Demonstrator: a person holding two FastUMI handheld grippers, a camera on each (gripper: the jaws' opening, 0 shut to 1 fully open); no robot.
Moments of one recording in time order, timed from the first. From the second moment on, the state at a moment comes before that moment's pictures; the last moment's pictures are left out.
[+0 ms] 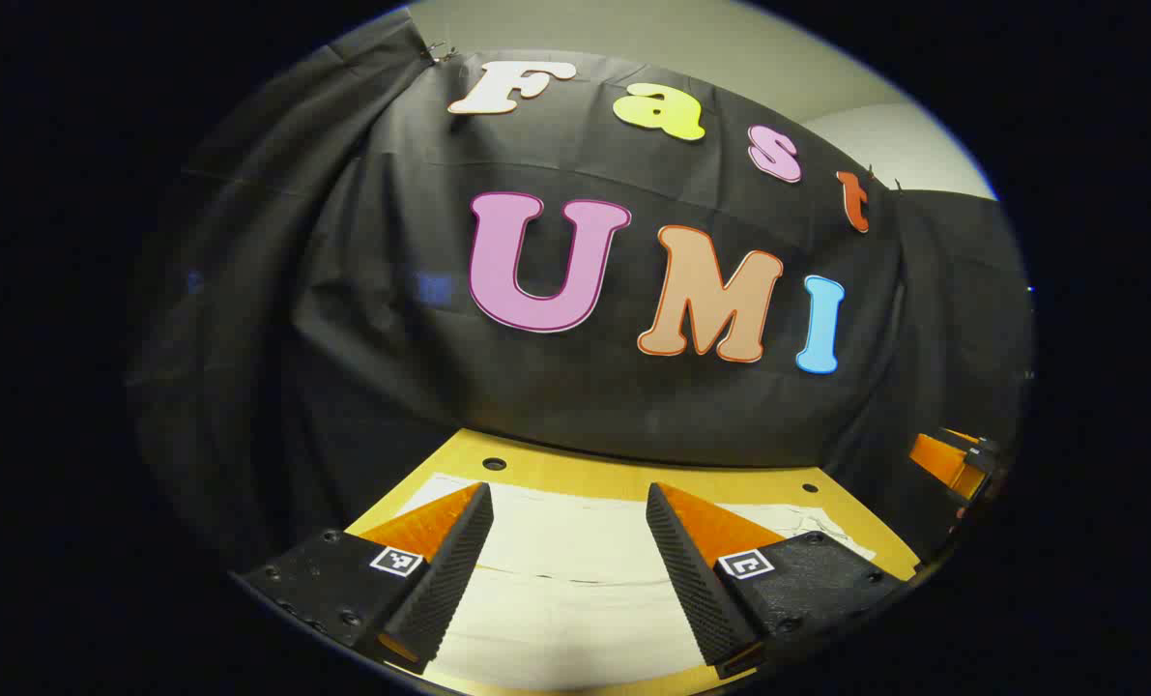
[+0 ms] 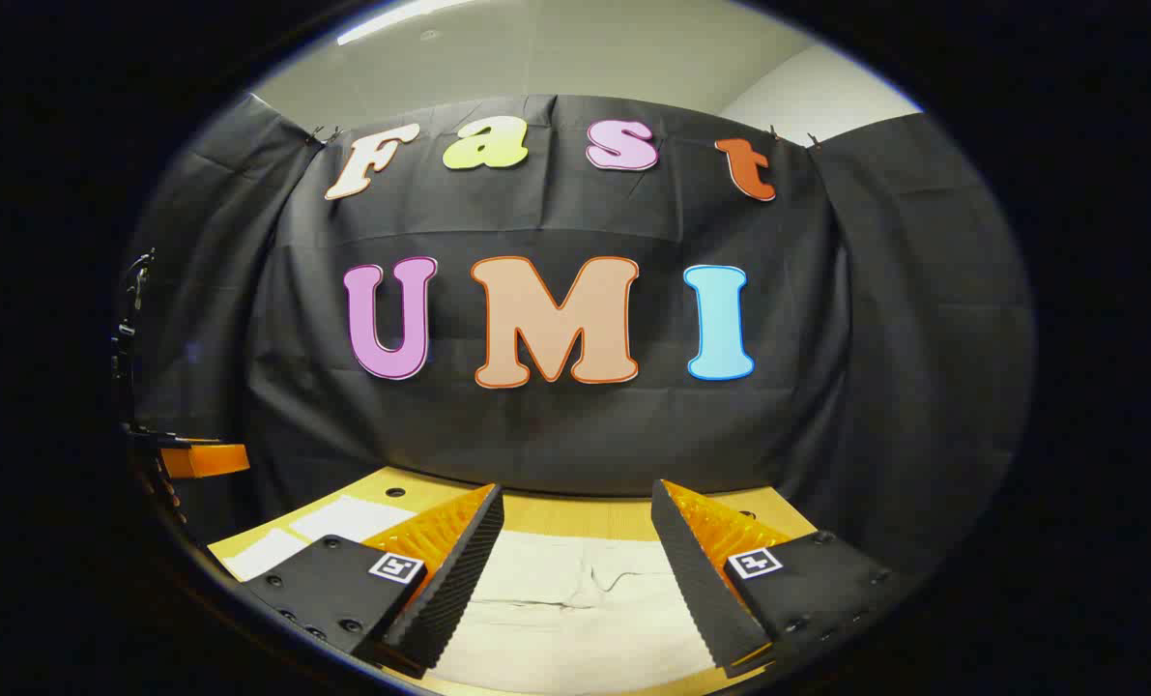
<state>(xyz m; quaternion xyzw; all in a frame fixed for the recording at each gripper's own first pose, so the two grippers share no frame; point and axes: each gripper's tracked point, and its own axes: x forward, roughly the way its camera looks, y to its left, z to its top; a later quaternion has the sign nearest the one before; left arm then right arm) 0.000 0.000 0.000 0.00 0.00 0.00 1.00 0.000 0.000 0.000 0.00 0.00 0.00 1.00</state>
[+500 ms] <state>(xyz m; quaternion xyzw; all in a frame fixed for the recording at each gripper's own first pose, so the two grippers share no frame) 0.004 0.010 -0.013 0.01 0.01 0.01 1.00 -0.007 -0.016 -0.007 0.00 0.00 -0.02 1.00</state>
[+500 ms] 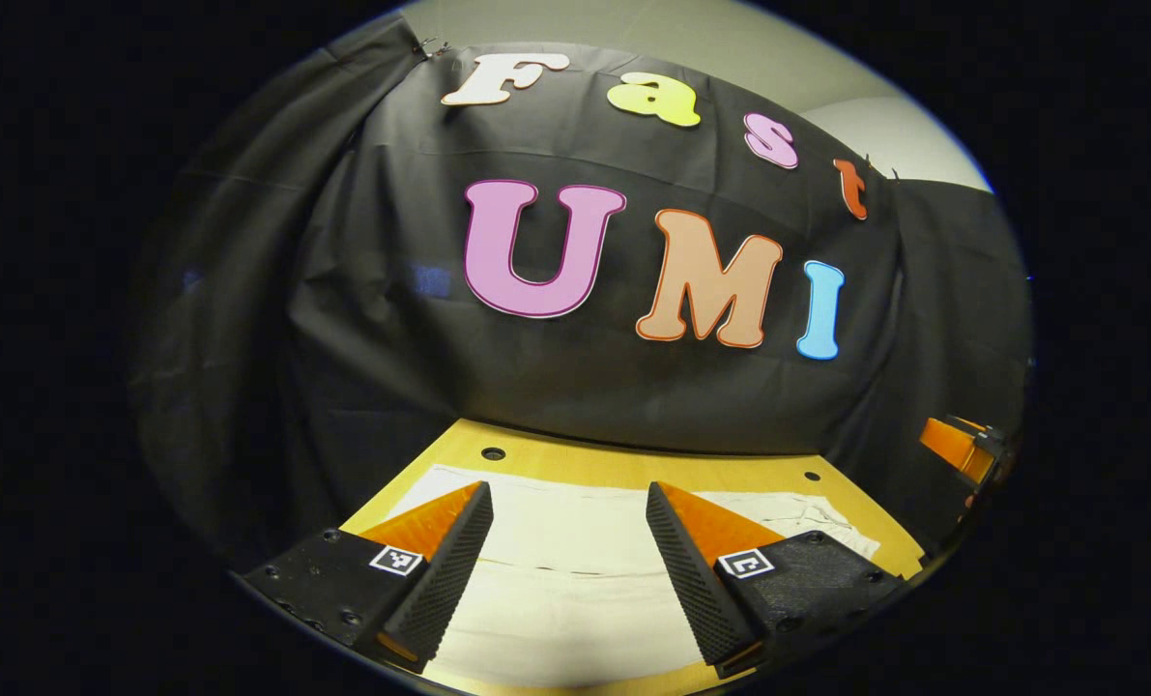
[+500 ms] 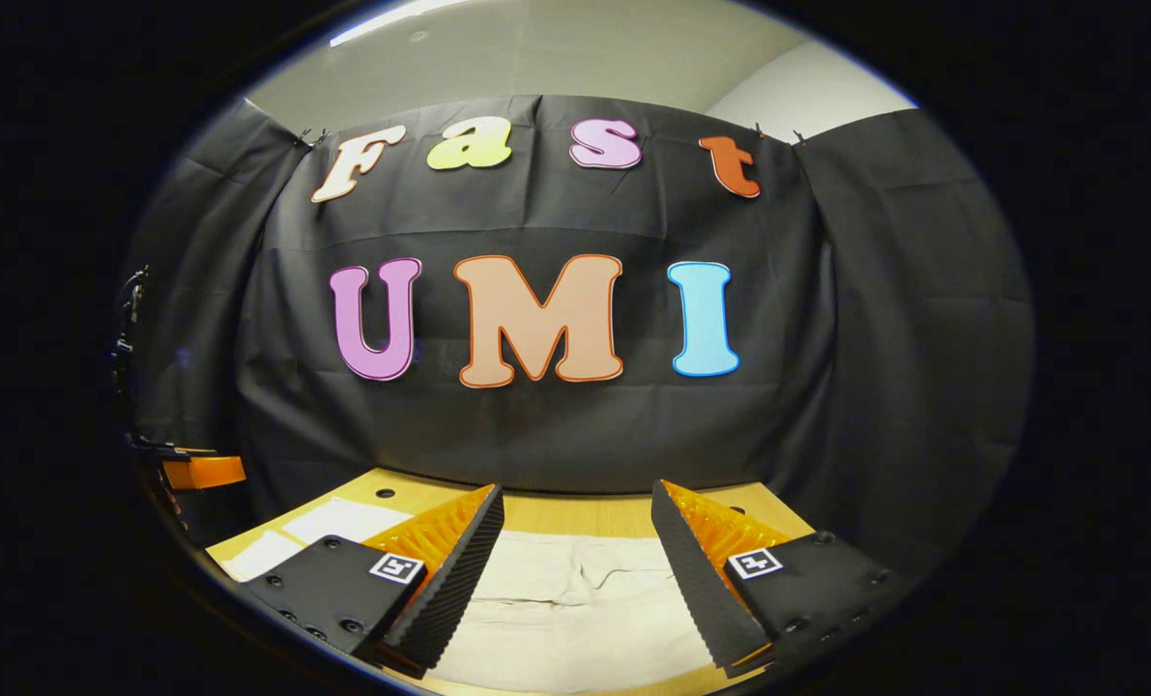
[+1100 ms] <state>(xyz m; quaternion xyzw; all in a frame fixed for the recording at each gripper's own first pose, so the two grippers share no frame) -0.011 0.007 -0.063 0.04 0.10 -0.06 0.99 -0.024 -0.032 -0.017 0.01 0.03 -0.03 1.00</state>
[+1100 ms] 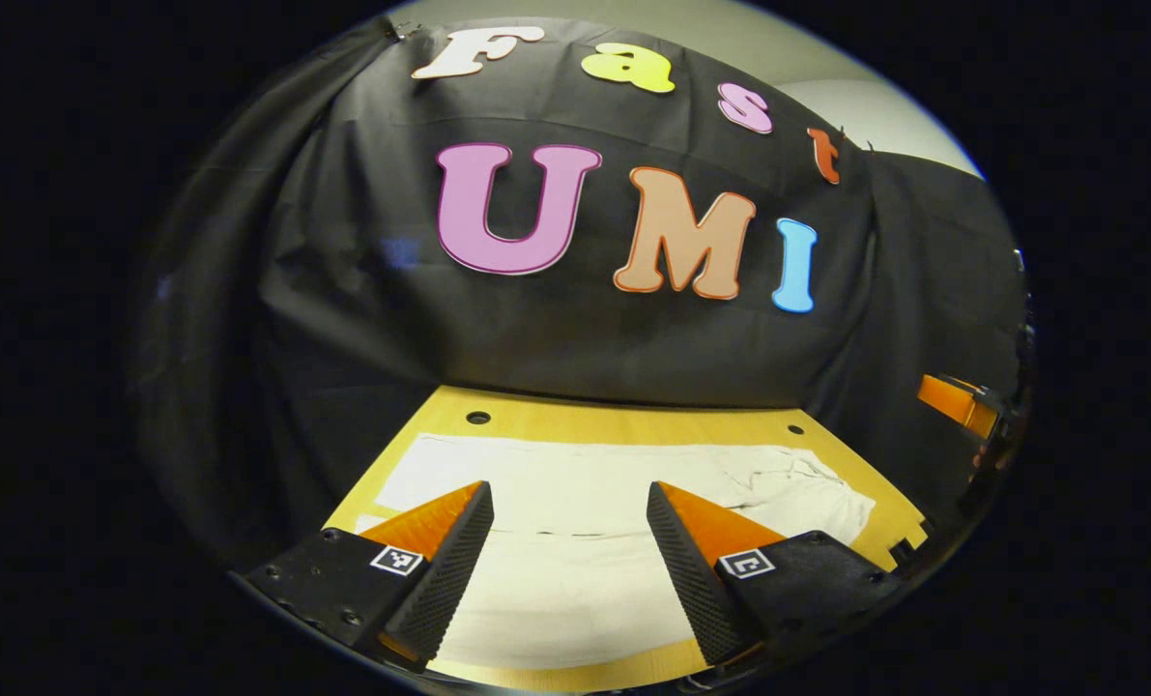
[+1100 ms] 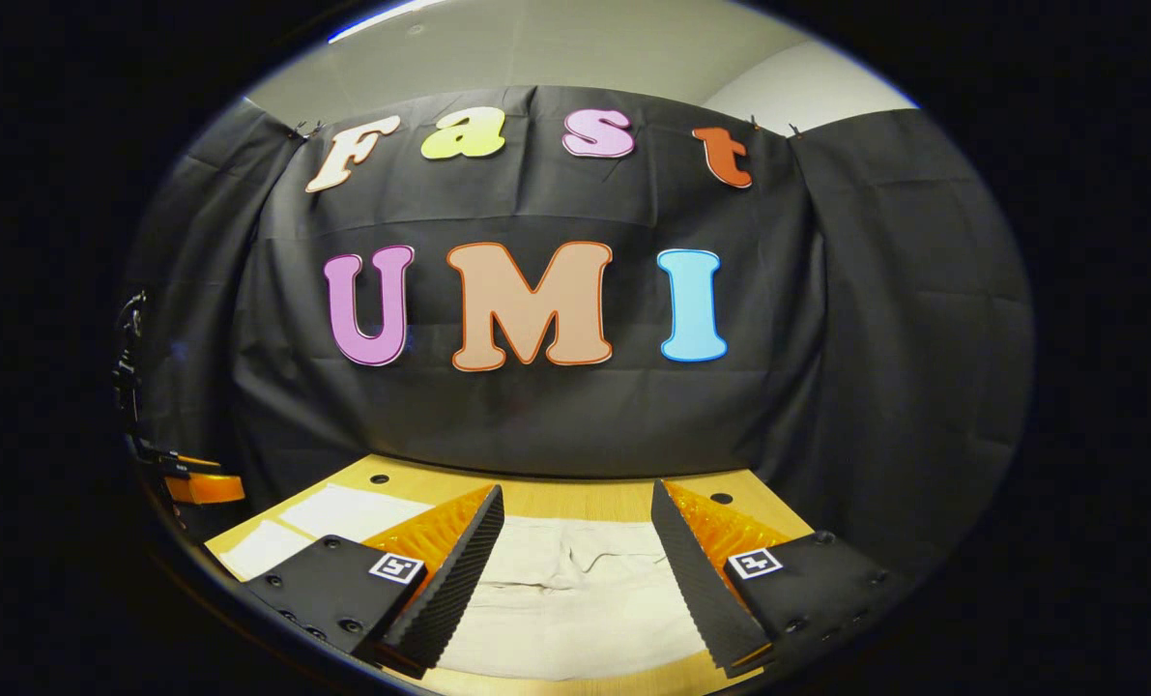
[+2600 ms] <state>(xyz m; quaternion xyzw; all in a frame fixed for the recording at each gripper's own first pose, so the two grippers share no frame) -0.110 0.130 -0.297 0.33 0.51 -0.28 0.74 -0.058 -0.062 -0.064 -0.04 0.08 -0.10 0.99</state>
